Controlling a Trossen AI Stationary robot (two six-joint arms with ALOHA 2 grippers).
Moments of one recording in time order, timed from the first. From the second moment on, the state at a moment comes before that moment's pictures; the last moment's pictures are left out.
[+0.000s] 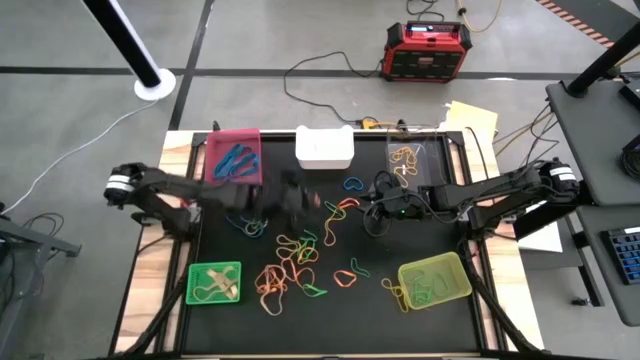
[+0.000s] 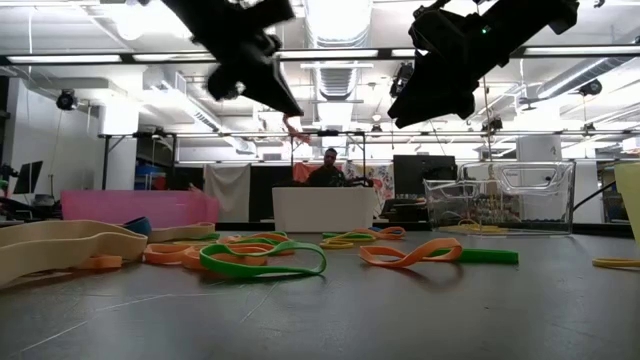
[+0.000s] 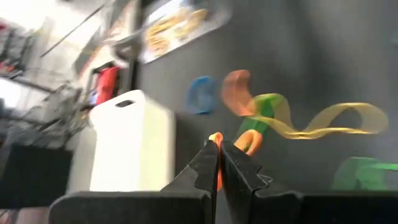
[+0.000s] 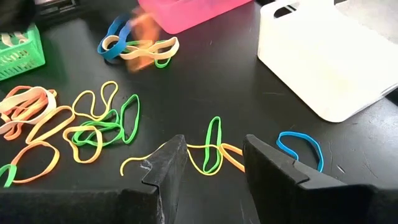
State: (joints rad) left arm -0.05 1.50 1.06 -0.30 -0.49 0.38; right arm 0.05 1.29 0.78 -0.12 0.36 0.37
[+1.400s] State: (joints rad) left arm 0.59 1.96 1.65 -0.60 0.02 0.36; right arm 0.05 1.29 0.78 -0.13 0.37 0.35
